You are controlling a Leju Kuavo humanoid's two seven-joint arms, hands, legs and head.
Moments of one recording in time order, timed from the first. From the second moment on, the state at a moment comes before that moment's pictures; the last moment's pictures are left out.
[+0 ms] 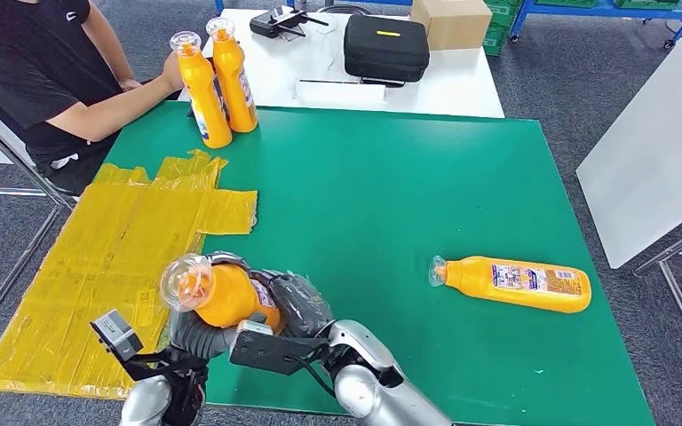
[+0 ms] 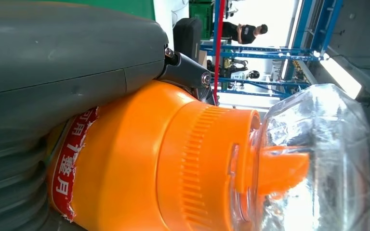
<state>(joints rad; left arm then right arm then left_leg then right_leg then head) 0.05 -0.18 -0.16 -1.55 -0.06 -0.25 -0.55 -0.30 0.21 0.82 -1.18 0.65 -0.13 -0.18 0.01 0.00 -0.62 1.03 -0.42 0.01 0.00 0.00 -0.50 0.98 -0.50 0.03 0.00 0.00</state>
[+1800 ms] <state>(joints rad) -0.08 0.03 -0.12 -0.97 -1.15 0.63 -0.38 0.01 -0.21 0.44 -1.53 0.84 -0.11 -0.10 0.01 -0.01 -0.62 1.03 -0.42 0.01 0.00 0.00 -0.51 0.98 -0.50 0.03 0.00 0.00</state>
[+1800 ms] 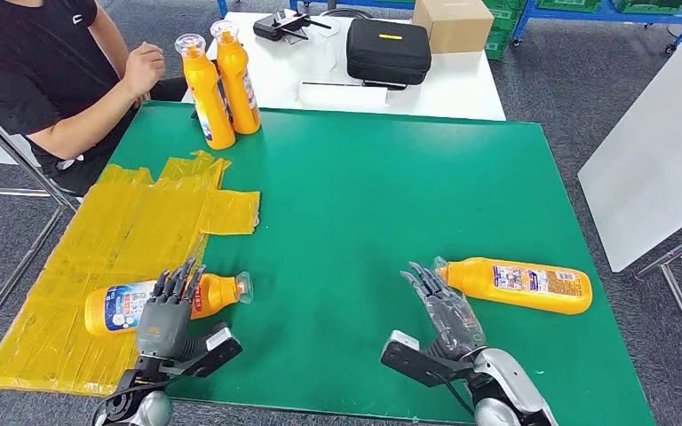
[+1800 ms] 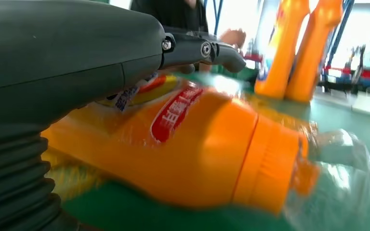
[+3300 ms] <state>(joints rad) 0.24 -0.06 0.08 -1.73 -0.34 -0.14 -0.70 0.18 -0.32 -0.09 -1.58 0.94 -0.04 -0.12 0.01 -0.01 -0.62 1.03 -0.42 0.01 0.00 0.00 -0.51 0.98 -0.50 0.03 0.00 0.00</state>
